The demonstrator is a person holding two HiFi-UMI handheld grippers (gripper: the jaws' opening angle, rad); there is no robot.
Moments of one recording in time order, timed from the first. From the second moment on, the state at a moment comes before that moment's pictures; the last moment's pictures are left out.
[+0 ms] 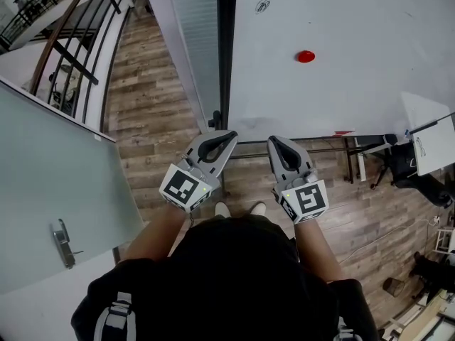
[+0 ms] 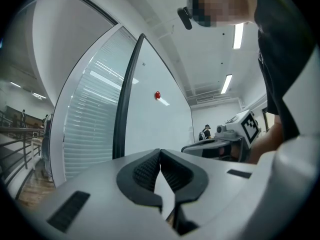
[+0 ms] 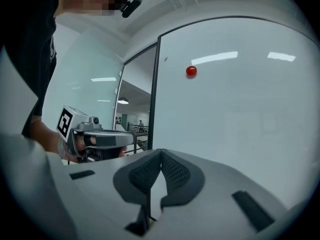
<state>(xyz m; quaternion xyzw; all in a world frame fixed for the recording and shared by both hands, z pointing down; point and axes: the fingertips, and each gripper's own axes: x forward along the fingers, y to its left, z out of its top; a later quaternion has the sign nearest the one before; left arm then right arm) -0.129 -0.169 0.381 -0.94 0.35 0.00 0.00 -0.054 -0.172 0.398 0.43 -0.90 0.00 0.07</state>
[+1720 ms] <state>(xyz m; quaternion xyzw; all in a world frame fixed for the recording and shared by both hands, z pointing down) -0.096 -0.192 0.330 -0.91 0.41 0.00 0.05 -0.029 -0.230 0.211 0.48 -0.83 -0.25 -0.12</state>
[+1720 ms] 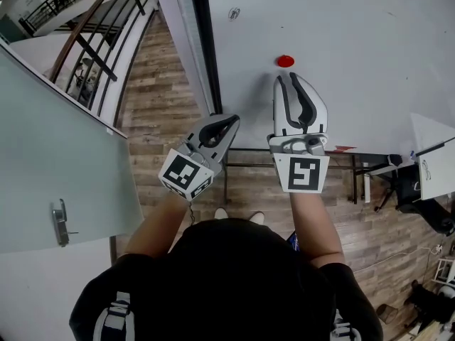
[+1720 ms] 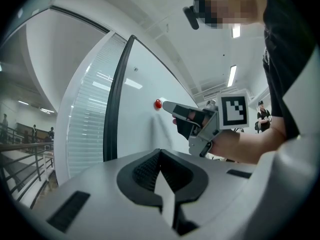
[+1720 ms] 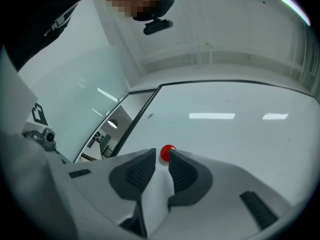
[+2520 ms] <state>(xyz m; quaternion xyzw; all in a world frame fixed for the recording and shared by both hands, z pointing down) -0.103 -0.195 0.335 -0.91 0.42 0.00 0.04 -0.030 -0.250 0.201 0.51 -0.80 -0.30 -0.10</state>
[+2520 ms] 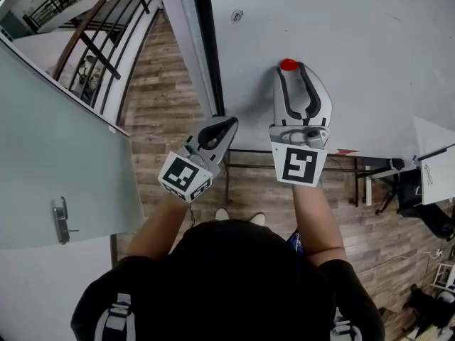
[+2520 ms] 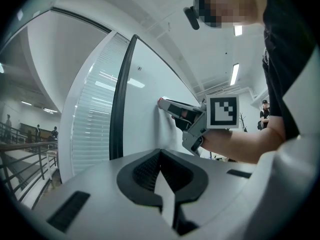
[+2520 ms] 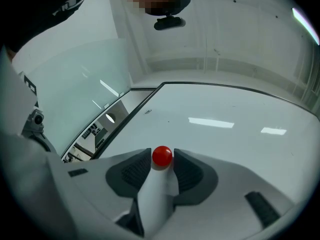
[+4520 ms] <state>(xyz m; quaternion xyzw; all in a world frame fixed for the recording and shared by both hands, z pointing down) -0.117 -0.178 0.333 -0.91 0.40 0.01 0.05 -0.015 -0.205 0.216 0.51 -0.82 -0.25 -0.09</state>
